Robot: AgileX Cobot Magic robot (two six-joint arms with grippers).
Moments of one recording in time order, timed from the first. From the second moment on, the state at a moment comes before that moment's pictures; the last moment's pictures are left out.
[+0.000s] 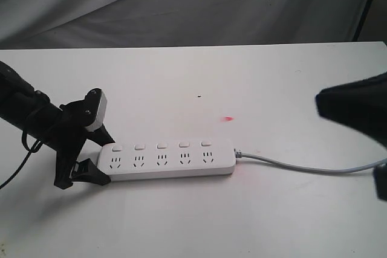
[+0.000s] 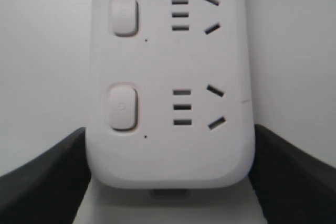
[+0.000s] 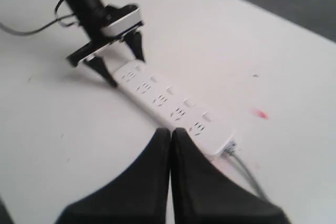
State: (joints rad) left arm -0.23 2.02 -1.04 -0.83 0.81 2.05; right arm 0.31 0.81 -0.76 0.50 0.70 -0.58
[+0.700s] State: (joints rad) left arm -0.23 2.02 -1.04 -0.83 0.81 2.05; right arm 0.35 1.63 -1.33 0.81 0.90 -1.19
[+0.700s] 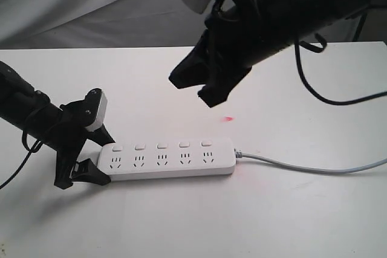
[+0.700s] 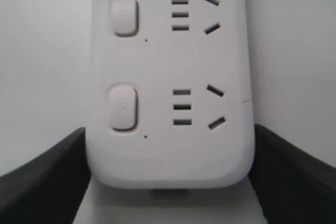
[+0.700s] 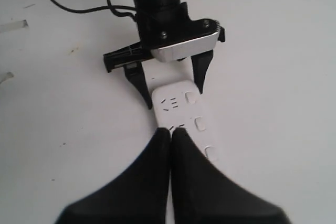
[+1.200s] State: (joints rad) left arm -0.23 2.02 -1.04 -0.83 0.81 2.05; right arm 0.42 2.01 -1.43 0.97 0.76 -1.52
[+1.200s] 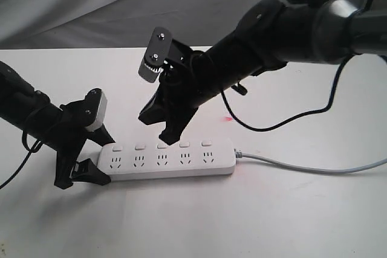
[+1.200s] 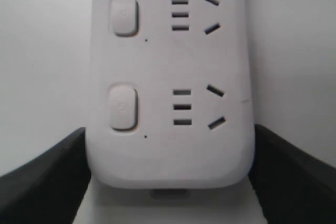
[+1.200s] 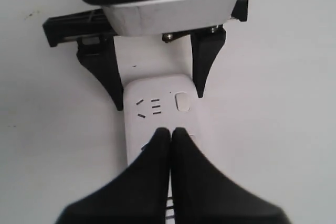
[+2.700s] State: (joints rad) left arm -0.23 2.02 -1.04 -0.83 0.81 2.05; right arm 0.48 2.26 -1.65 1.05 0.72 -1.60
